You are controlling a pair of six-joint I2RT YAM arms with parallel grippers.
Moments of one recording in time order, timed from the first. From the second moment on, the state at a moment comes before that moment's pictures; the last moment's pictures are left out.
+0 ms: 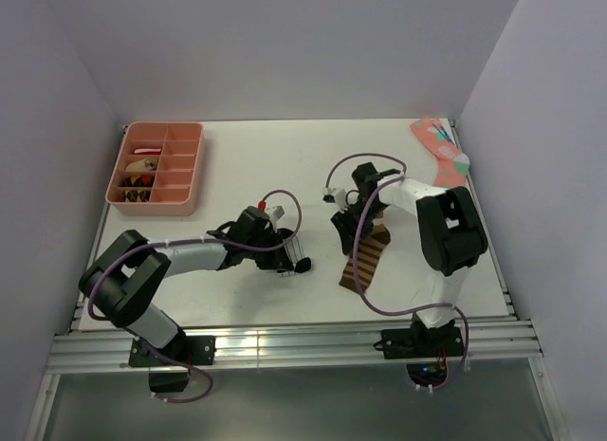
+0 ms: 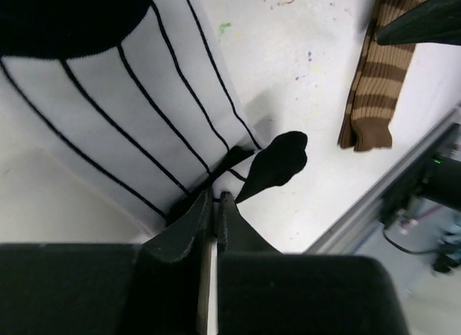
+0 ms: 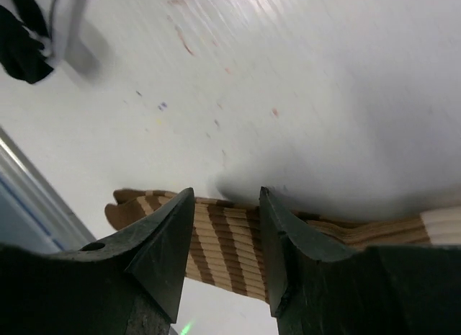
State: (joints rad) left arm -0.72 1.56 0.67 0.04 0.31 -0.70; right arm 0.32 1.87 1.18 -0.83 -0.55 -0.50
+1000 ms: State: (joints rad) left arm -0.59 1.79 0.69 0.20 0.76 -0.86; right arm 0.87 1.35 0.70 -0.33 -0.39 -0.79
